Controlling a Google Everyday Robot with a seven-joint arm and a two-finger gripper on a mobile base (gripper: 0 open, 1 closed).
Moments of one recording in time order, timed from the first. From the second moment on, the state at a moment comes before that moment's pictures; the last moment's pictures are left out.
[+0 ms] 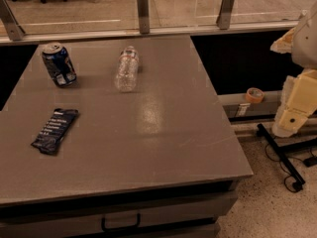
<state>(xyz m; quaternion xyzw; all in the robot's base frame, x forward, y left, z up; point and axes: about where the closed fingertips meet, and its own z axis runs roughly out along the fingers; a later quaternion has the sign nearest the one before) 0.438 -0.217 0.976 -0.60 0.78 -0.03 0.16</state>
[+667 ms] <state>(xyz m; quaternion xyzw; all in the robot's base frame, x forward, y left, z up) 0.450 -0.202 0.971 -0.64 0.76 -0.01 0.15</state>
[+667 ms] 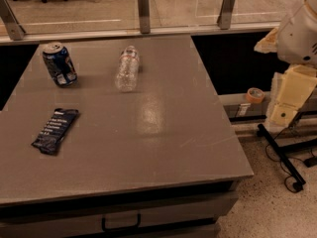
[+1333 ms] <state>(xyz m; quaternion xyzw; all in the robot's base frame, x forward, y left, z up) 0.523 -0.114 0.962 -0.81 0.58 0.01 0.13</state>
